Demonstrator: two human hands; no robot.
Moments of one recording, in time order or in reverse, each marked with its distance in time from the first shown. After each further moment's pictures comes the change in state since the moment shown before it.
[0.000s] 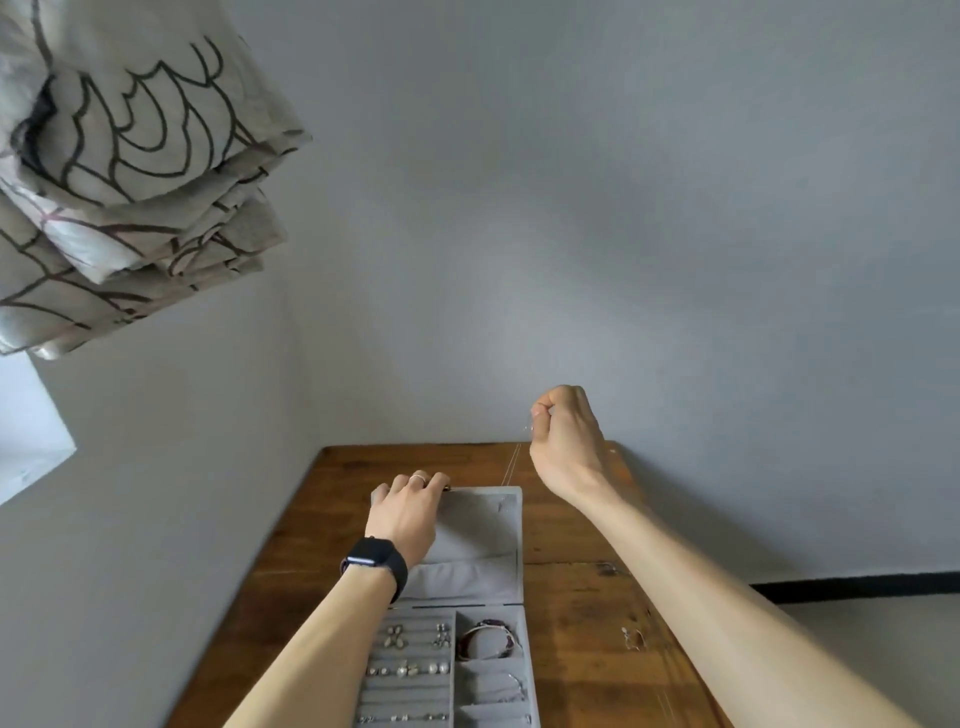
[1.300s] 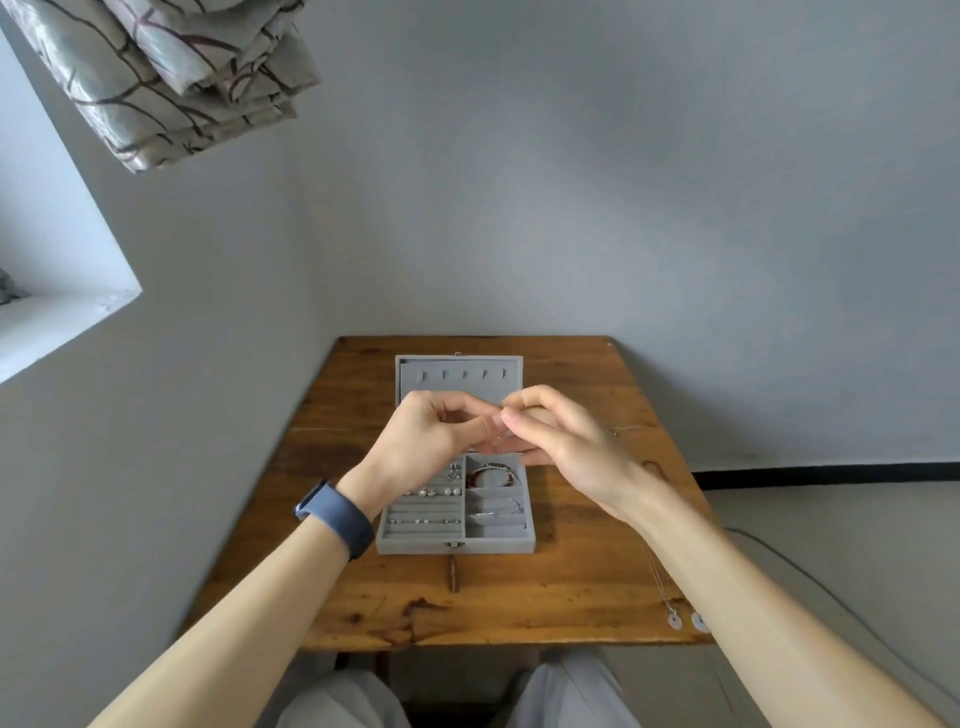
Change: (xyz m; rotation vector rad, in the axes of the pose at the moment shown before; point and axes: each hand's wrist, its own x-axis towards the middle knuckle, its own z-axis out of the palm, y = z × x) left_hand -0.162 0.035 -0.092 -1.260 -0.100 0.185; right_hand -0.168 -0.017 -0.050 0.700 -0.646 0.142
